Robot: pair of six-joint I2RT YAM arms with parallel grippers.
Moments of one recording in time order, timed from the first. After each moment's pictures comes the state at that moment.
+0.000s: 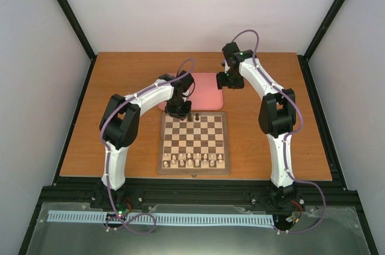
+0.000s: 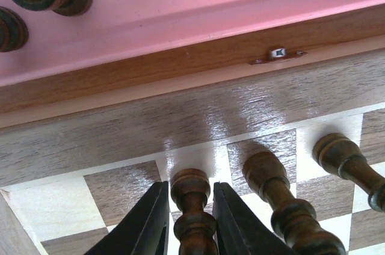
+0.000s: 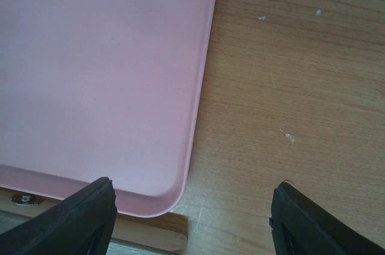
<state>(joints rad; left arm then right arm) -0.57 2.07 1.63 -1.01 0.09 -0.43 0.34 2.25 2.07 -1.11 -0.07 0.21</state>
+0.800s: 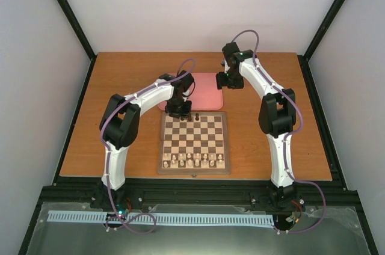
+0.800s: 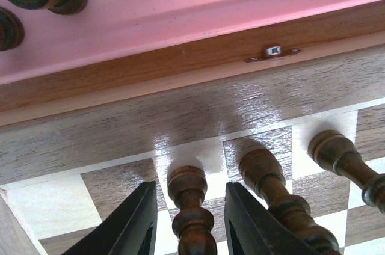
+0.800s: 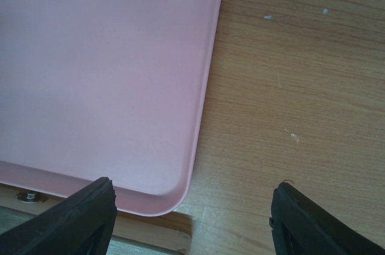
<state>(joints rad) -0.57 2.07 1.63 -1.02 0.10 -0.42 0.34 2.25 2.07 -1.11 -0.09 0.21</state>
